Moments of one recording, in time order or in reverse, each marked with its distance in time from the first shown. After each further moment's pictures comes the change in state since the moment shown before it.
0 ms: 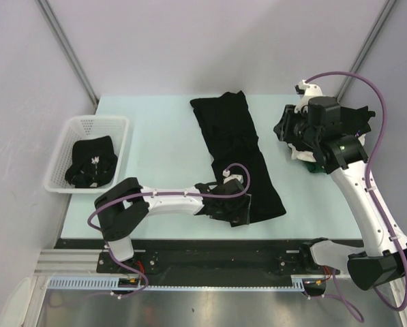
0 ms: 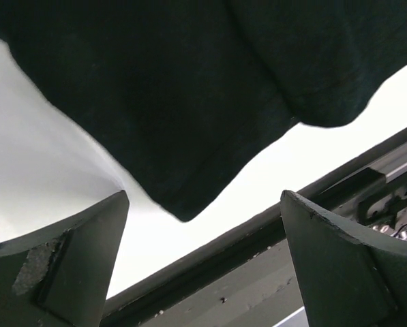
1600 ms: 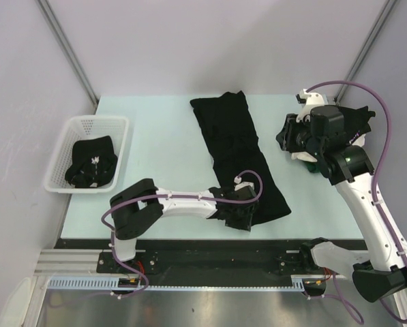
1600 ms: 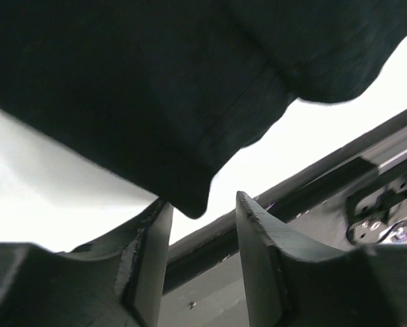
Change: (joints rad) left arm -0.076 0.113 0.113 -0.048 0.018 -0.042; right arm 0.031 -0.089 -0.046 -0.056 0.040 -0.023
